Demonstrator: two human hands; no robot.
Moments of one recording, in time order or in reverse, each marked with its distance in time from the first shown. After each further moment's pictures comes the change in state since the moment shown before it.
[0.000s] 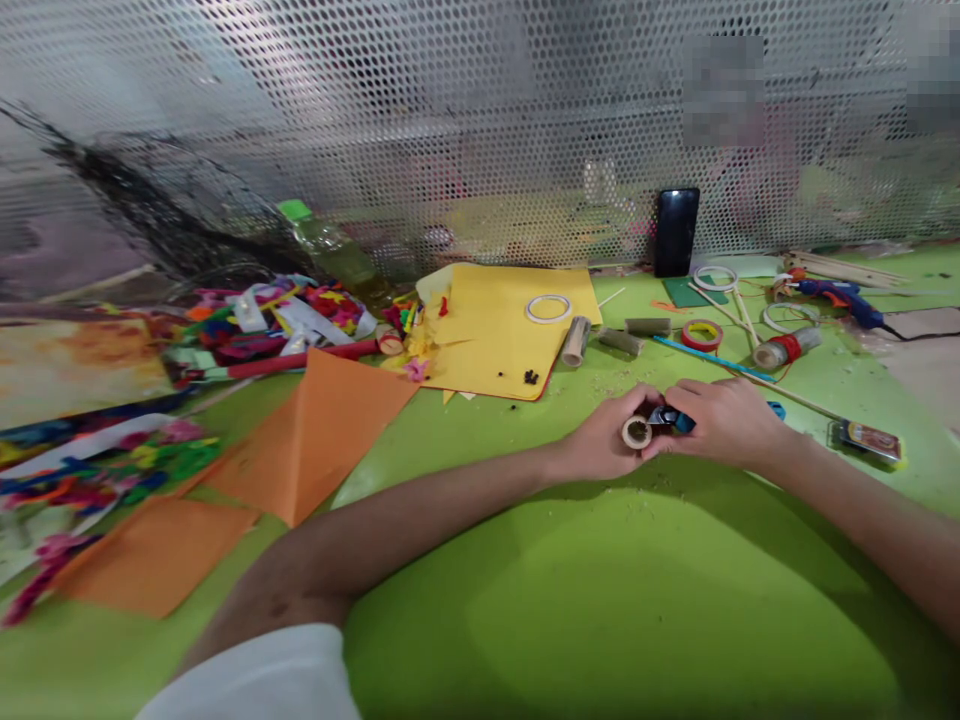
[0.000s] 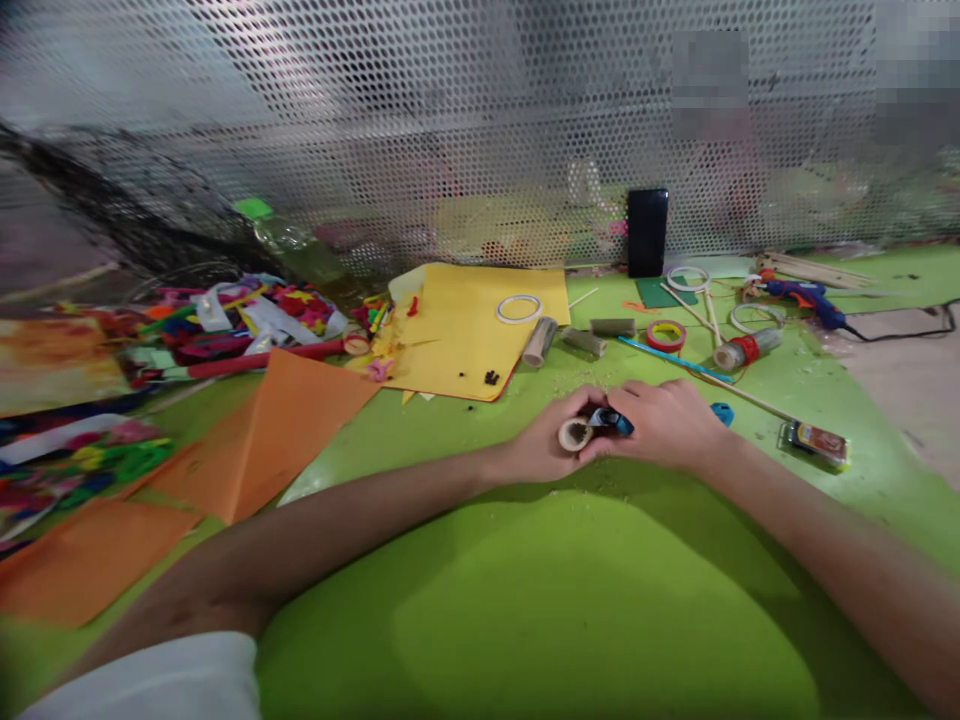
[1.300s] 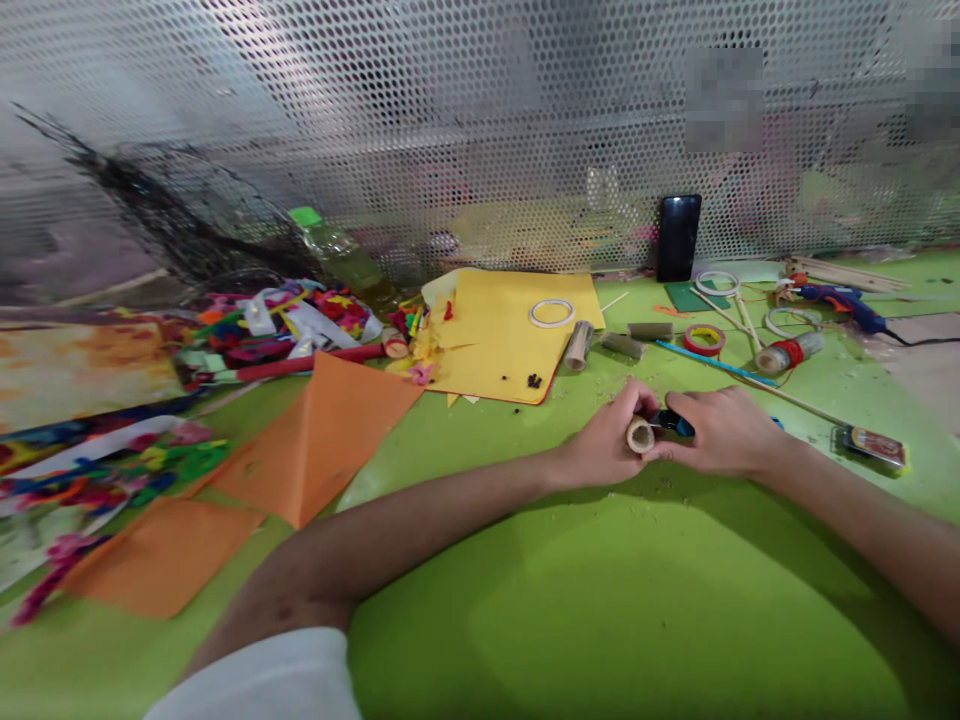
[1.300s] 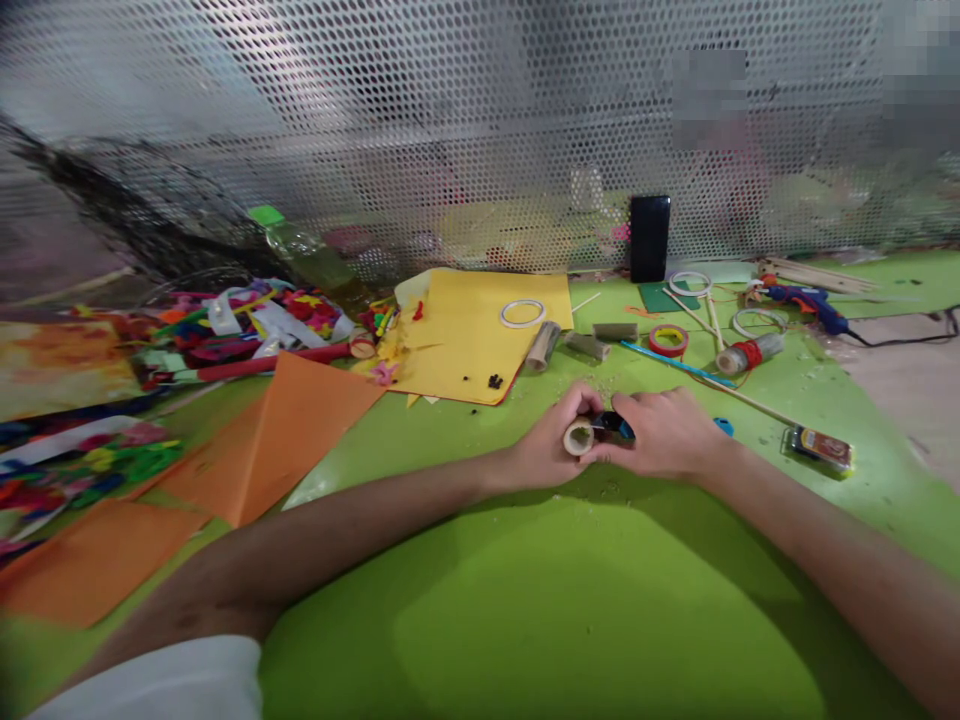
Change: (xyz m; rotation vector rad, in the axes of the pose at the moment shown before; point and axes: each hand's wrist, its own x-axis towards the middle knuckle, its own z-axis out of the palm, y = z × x) left_hand -0.003 -0.006 0.001 0.013 0.053 -0.065; right_hand 0.002 -0.003 0.001 0.019 -0.134 0.017
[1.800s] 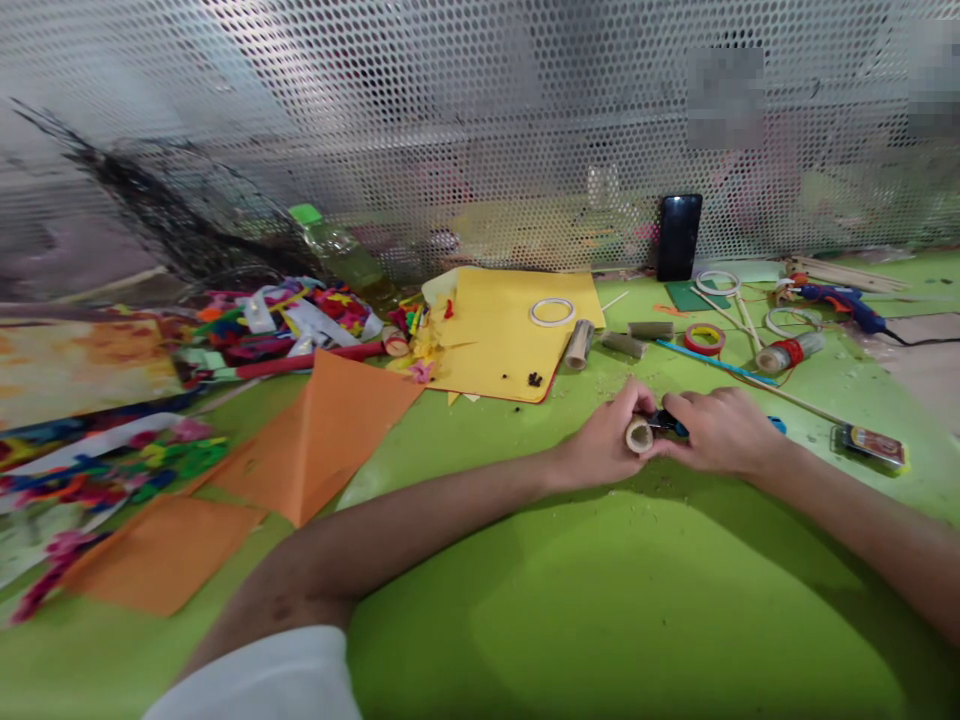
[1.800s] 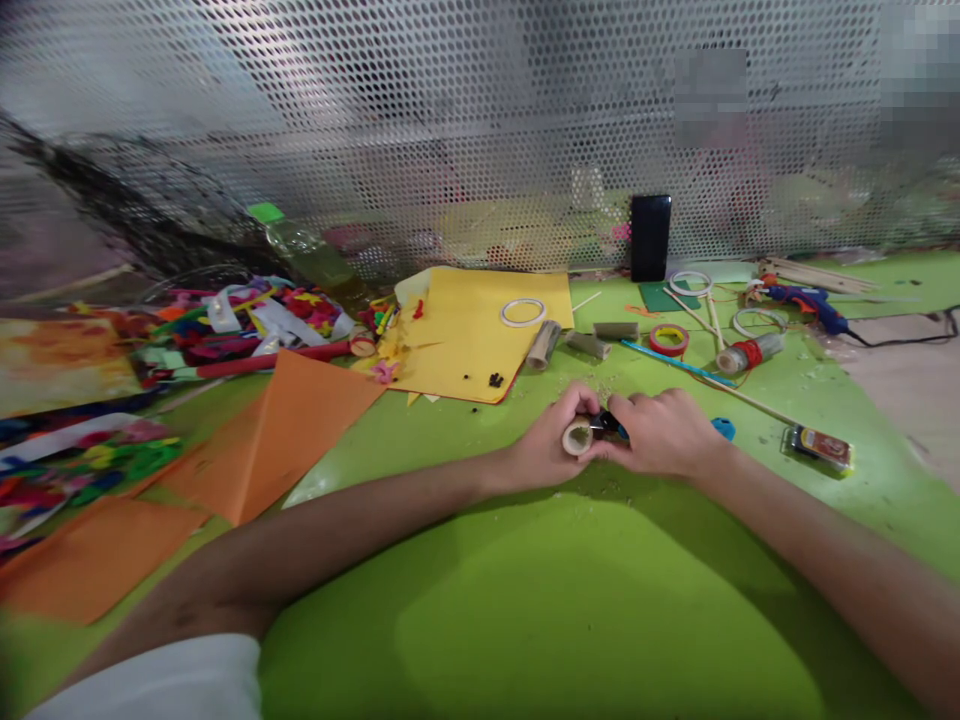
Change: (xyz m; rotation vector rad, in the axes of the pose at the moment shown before) left_hand -0.003 0.004 0.000 0.103 0.044 -0.009; right_hand 0.001 -0.006 0.001 -0.118 -0.027 -0.003
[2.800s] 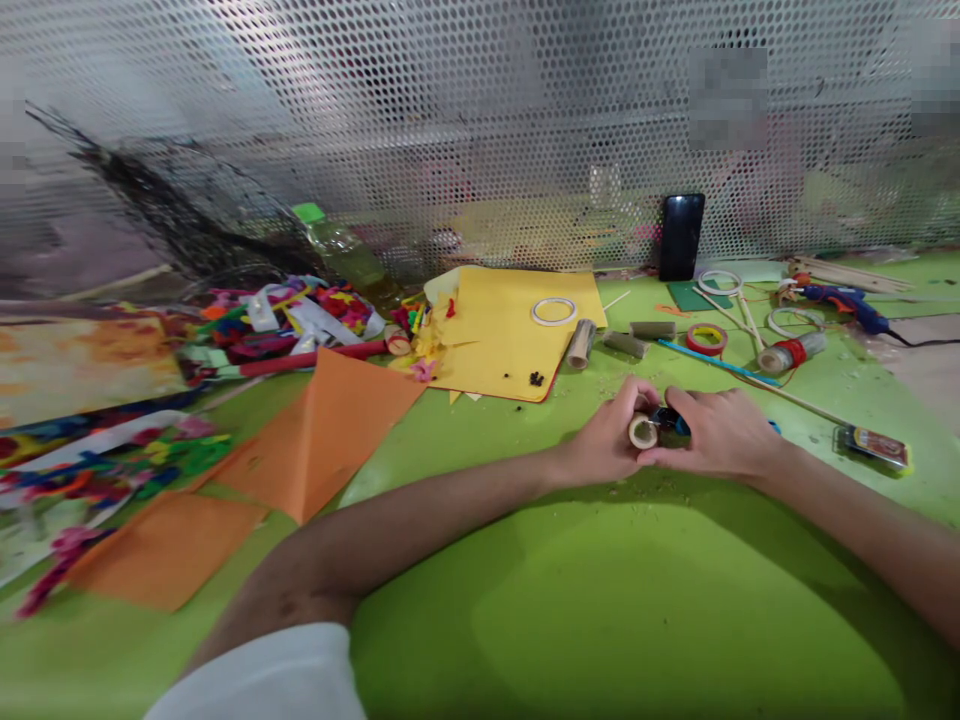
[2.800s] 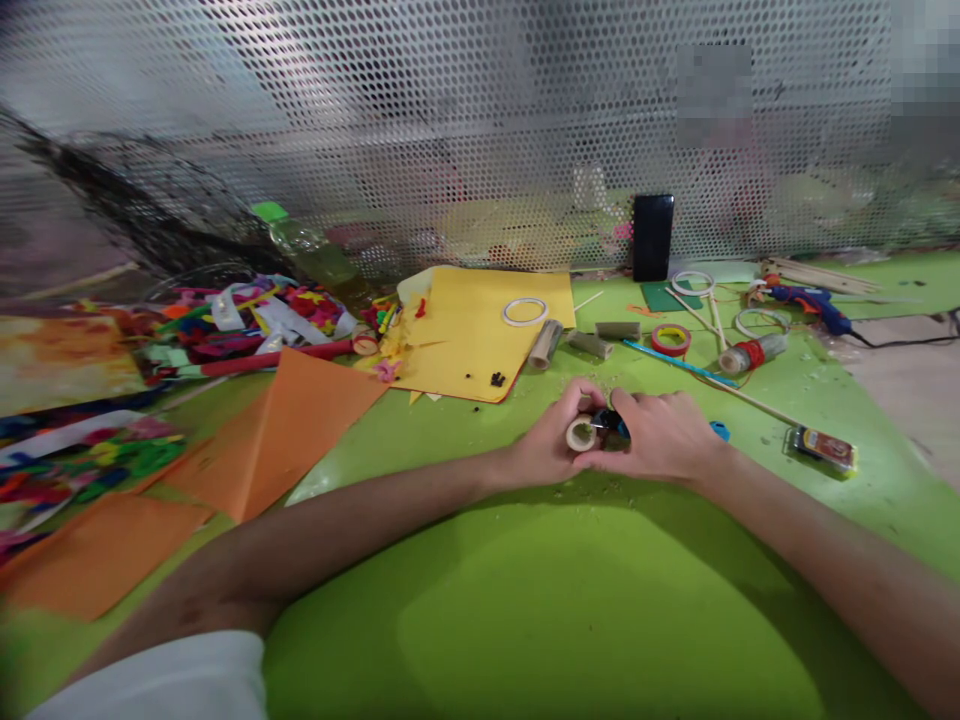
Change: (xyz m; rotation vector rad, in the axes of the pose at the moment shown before) left_hand 0.001 -0.002 -0.003 -0.100 -0.054 0.072; right_hand 0.000 -0.003 -0.003 0.124 0.013 0.075
